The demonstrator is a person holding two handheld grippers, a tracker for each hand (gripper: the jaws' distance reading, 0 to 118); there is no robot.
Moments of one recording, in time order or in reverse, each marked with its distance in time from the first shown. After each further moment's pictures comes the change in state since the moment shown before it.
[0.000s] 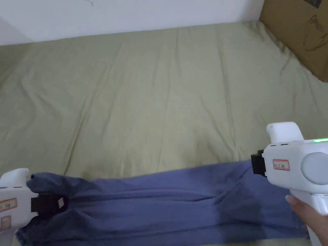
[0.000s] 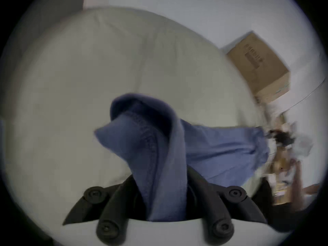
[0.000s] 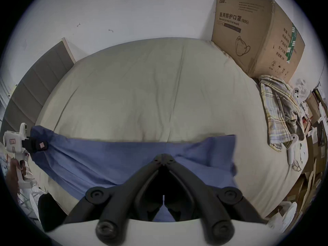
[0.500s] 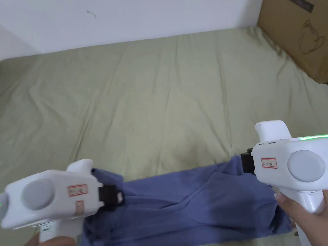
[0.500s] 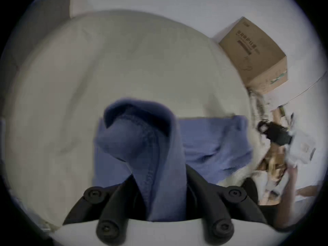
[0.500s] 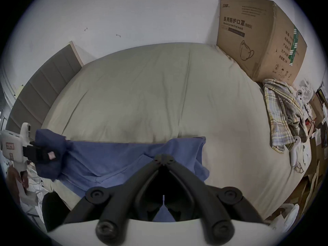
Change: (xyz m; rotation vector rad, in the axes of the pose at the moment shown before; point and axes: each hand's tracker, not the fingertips) left arm 0.132 0.002 -0.021 -0.085 -0.241 0.072; right arm -0.001 -0.003 0.018 0.034 0.053 0.007
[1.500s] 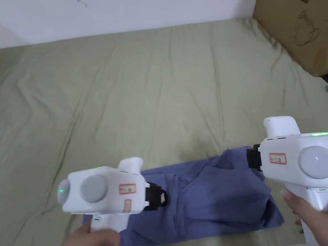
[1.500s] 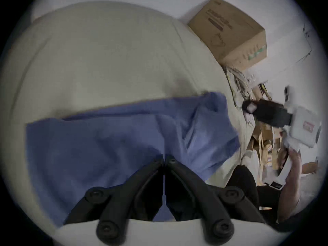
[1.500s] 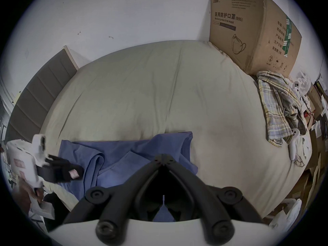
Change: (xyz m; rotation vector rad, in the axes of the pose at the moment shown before) left arm 0.054 -0.021 -0.087 -0.151 -0.143 -0.184; right arm 0.028 -0.006 0.000 -0.007 -0.017 -0.048
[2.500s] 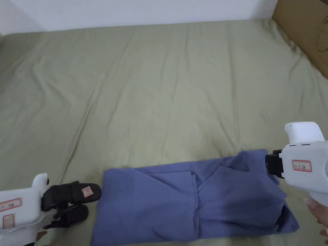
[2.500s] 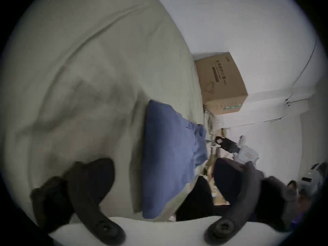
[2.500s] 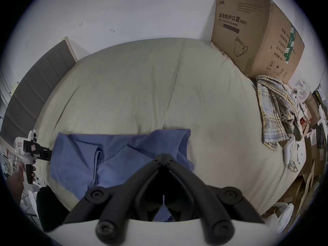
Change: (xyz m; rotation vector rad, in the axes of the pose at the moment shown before) left arm -0.202 -0.072 0.099 0.224 -0.445 0.432; right arm -0.009 0.000 0.000 -0.035 -0.039 0.063
